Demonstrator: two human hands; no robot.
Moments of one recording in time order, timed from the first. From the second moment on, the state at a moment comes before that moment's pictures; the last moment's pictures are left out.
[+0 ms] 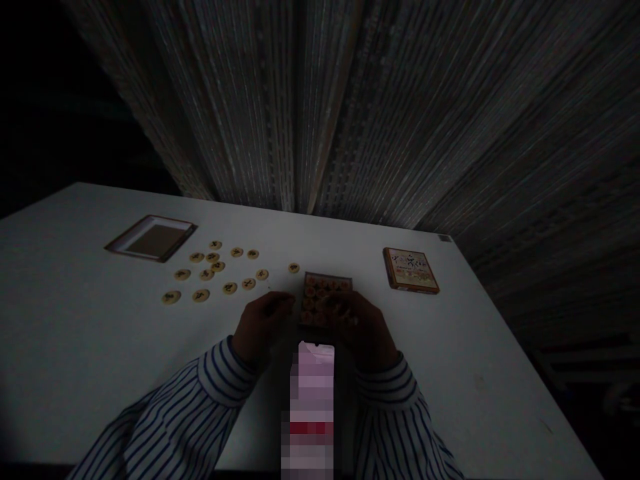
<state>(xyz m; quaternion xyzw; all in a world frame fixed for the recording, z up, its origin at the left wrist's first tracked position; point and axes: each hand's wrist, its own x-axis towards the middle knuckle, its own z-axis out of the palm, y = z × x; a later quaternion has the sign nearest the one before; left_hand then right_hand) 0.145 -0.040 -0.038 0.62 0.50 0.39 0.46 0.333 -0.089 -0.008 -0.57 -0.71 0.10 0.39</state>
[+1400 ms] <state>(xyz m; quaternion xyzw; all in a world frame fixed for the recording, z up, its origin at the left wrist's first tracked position) 0.146 -0.042 -0.041 0.72 0.48 0.34 0.37 0.363 -0.092 -0.032 -0.55 -0.75 0.03 0.37</state>
